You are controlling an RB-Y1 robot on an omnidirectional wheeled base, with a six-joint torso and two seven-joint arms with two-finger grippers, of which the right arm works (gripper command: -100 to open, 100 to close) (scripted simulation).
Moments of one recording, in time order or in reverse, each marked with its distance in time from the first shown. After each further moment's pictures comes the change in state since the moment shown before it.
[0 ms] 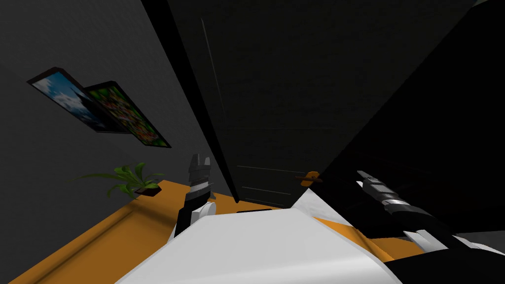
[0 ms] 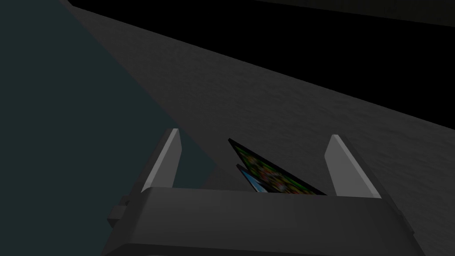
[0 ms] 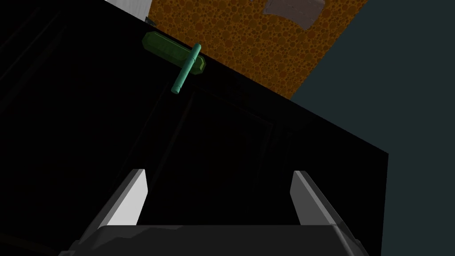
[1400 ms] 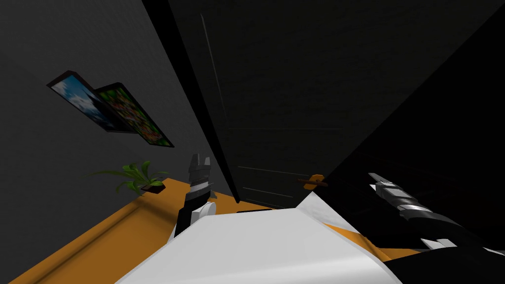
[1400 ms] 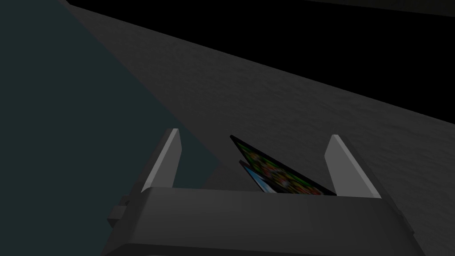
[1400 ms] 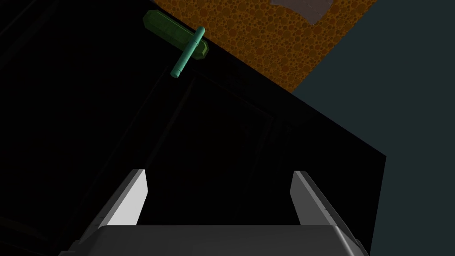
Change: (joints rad) arm 0.025 -0.019 -0.023 0.047 -0.038 0.001 0.061
